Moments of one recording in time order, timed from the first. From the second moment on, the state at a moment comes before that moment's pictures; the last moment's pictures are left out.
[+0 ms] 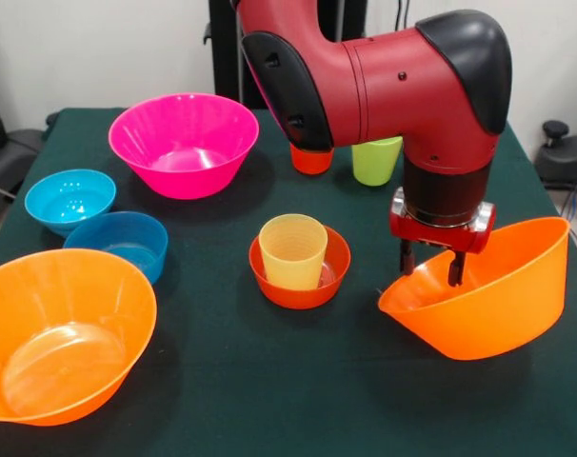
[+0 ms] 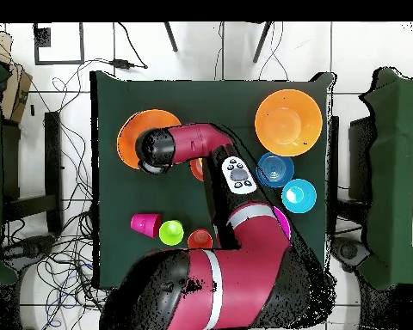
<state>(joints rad) -0.27 -0.34 0.37 1.32 -0.37 0.72 2.34</state>
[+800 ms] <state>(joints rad) -0.23 -0.40 0.37 1.32 -0.37 0.74 2.34</state>
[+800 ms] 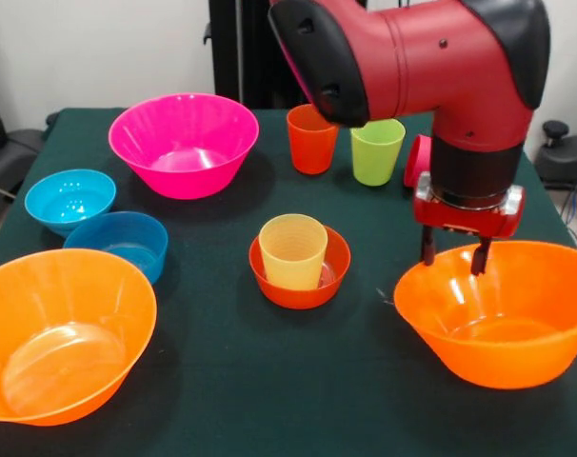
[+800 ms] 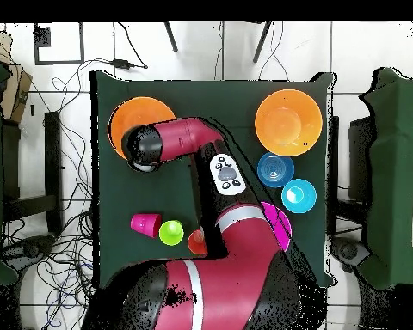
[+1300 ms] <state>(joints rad) -0.21 -0.47 0.37 1.32 -0.37 0.75 2.34</state>
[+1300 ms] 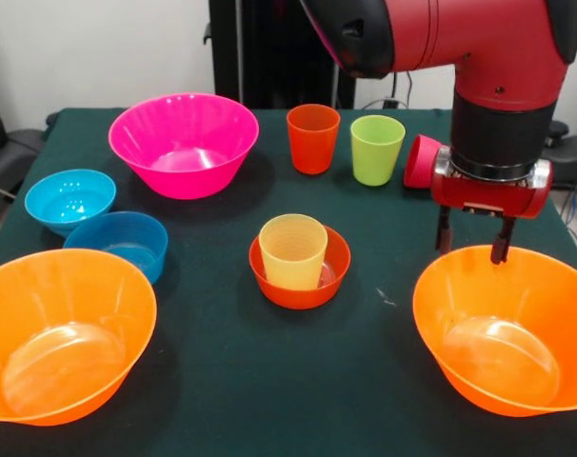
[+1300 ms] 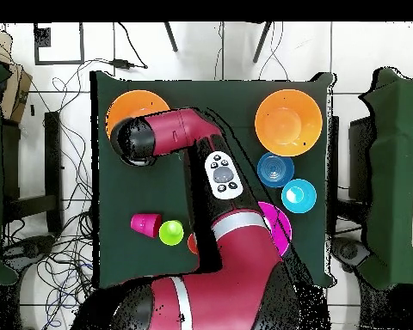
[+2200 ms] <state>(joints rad) -0.14 -0.43 0.24 1.27 -0.37 0.75 2.34</state>
